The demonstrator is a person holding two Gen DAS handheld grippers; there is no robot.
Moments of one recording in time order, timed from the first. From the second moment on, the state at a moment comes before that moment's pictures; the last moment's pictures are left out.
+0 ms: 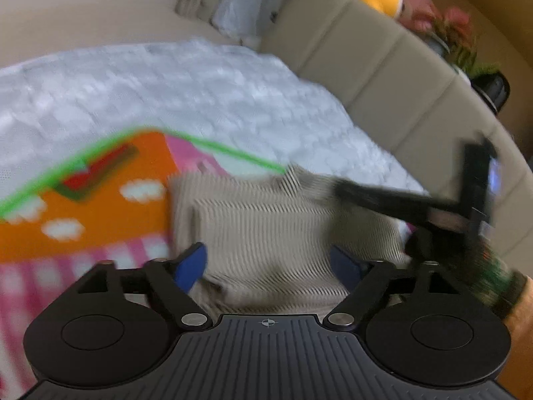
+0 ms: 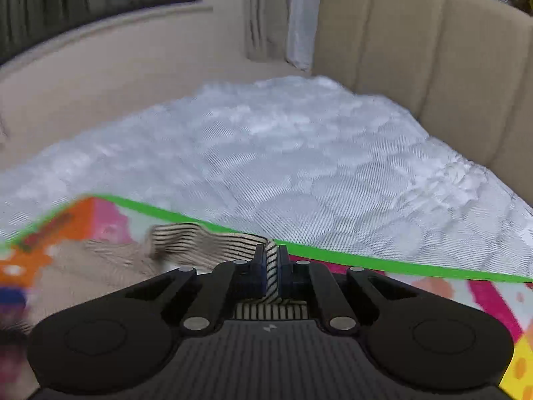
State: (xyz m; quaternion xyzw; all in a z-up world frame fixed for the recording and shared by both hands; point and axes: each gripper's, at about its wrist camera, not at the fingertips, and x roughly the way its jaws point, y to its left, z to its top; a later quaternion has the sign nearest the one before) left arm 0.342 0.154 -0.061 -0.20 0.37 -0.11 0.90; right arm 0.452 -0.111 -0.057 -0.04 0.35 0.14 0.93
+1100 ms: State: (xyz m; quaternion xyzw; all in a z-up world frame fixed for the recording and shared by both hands) left arm 0.248 0.129 -0.061 -0.16 0.55 -0.18 0.80; right arm 0.239 -0.254 -0.039 0.11 0.40 0.14 0.90
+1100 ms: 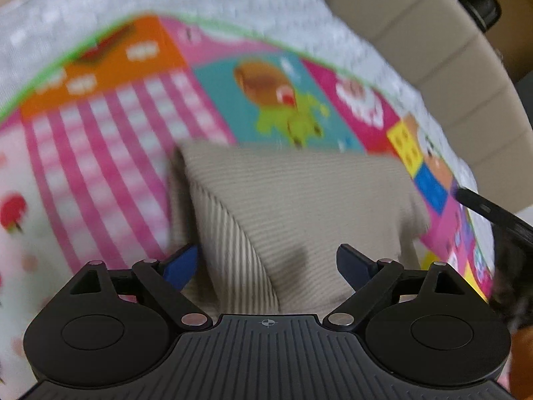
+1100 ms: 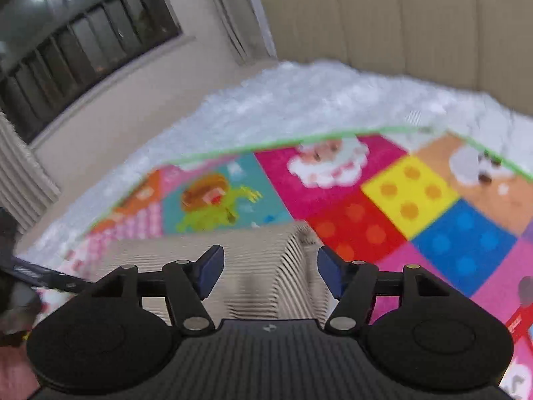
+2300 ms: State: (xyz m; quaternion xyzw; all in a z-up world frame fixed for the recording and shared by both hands) left arm 0.265 0.129 -0.079 -0.09 0.54 -0.15 0.82; right arm 0.237 -0.203 -0.087 0.00 0.41 0.17 0.90
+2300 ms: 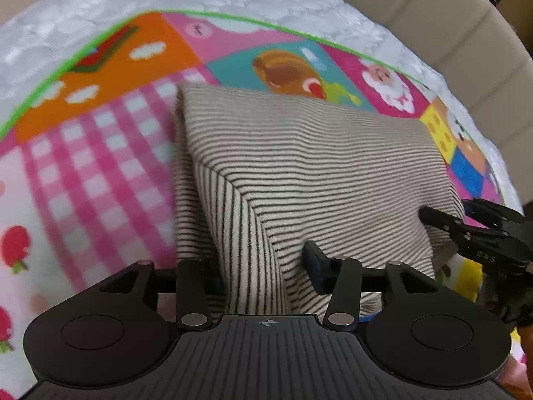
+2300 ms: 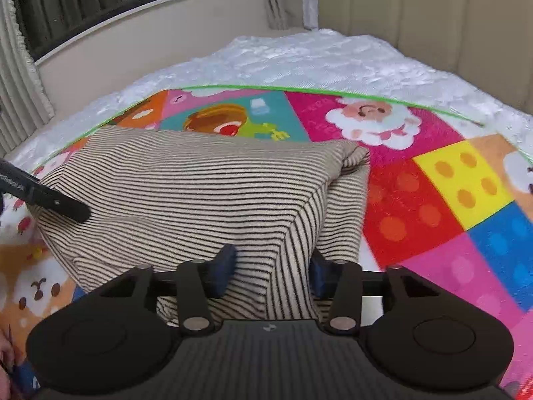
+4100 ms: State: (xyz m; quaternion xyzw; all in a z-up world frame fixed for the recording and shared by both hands) left arm 0.284 0.084 -0.080 -0.21 0.54 -0.13 0.81; right arm 0.257 -0.240 -0.098 0.01 0.41 0.08 0.91
